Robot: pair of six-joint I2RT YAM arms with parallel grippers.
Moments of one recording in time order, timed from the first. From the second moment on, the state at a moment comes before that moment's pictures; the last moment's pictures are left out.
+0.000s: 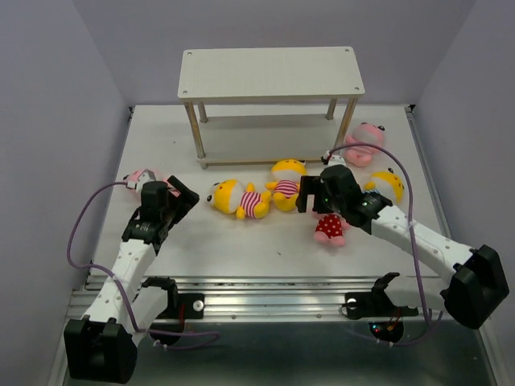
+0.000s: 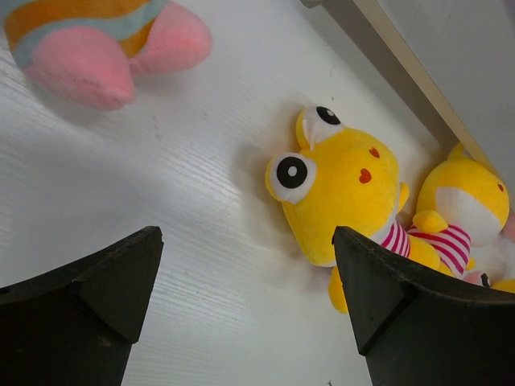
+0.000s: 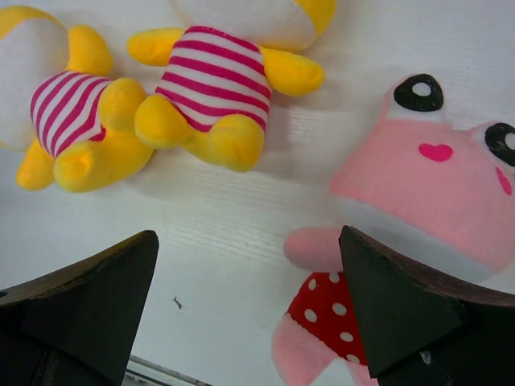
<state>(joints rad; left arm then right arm) -0.11 0.84 0.55 -0.37 -0.07 -0.84 0.61 1.13 0.82 -0.39 0.16 0.50</state>
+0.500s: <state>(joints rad) -0.12 0.85 0.54 -0.35 -0.07 -0.83 0.71 1.47 0.97 -0.30 0.35 0.62</state>
